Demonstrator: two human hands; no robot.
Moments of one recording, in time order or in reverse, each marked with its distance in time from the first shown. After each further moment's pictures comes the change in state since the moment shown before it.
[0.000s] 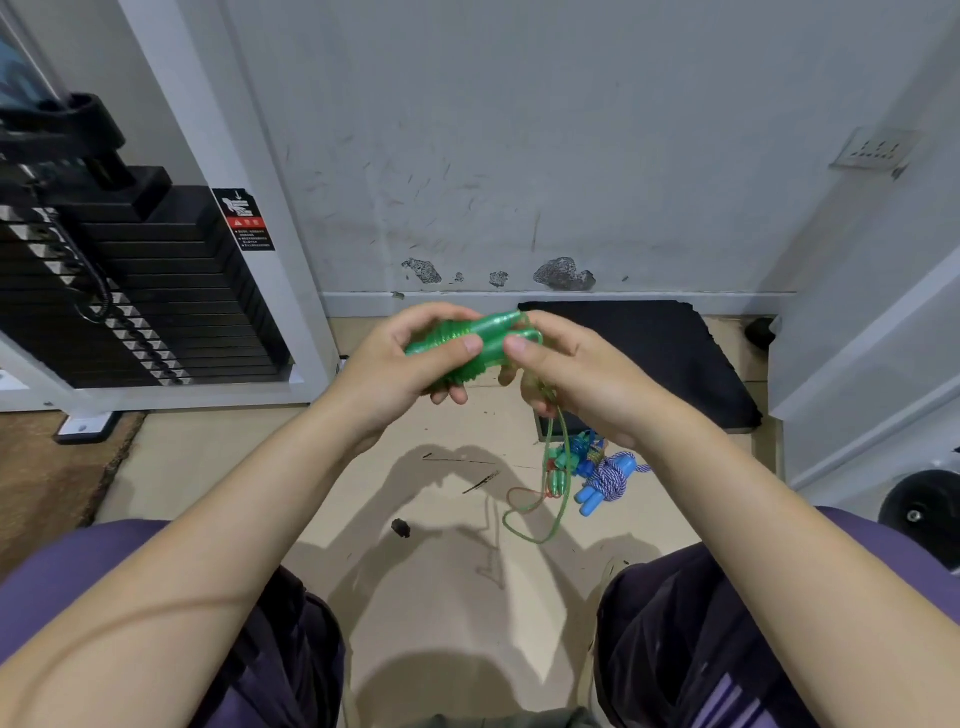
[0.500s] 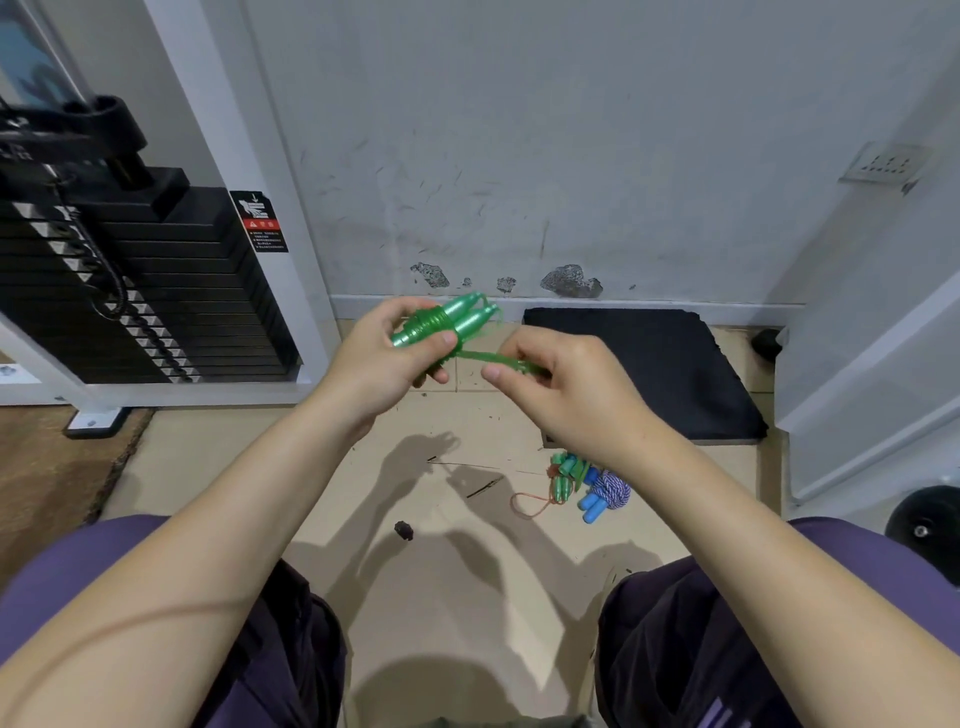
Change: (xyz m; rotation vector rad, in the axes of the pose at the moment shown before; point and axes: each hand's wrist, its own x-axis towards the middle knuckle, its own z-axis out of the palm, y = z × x) left_hand 0.010 -0.007 -0.022 0.129 0.186 -0.065; right_hand -0.005 -0.004 0.025 -0.783 0.266 -0.349
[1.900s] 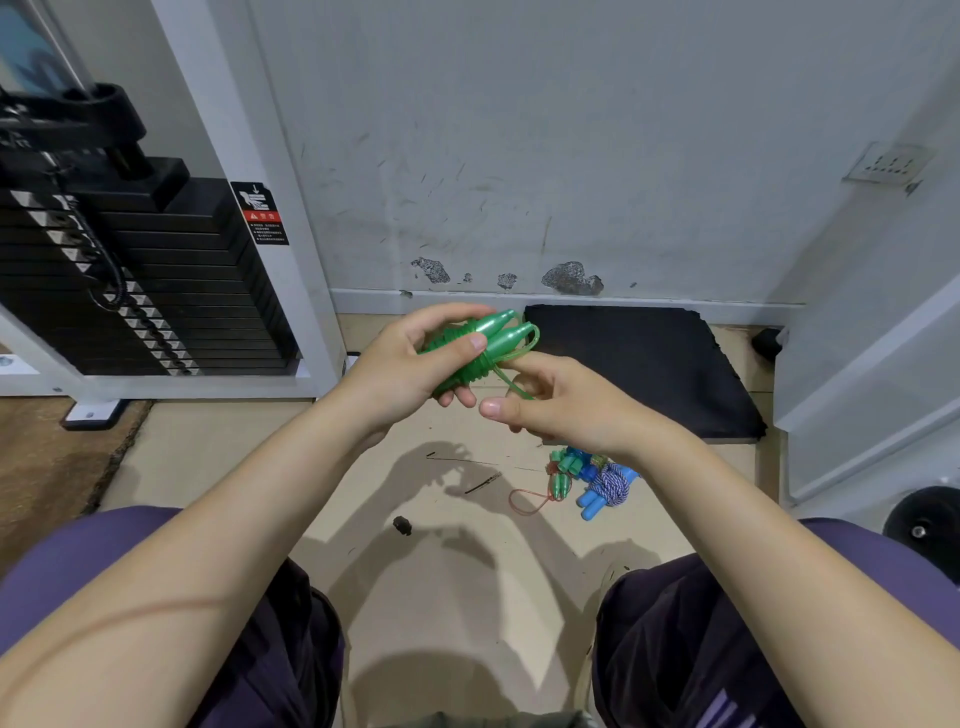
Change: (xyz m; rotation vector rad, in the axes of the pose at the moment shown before) left_hand -0.013 0.005 0.014 -0.048 -0.193 0.069; right_hand 0.000 0.012 0.001 0.478 -0.422 0.280
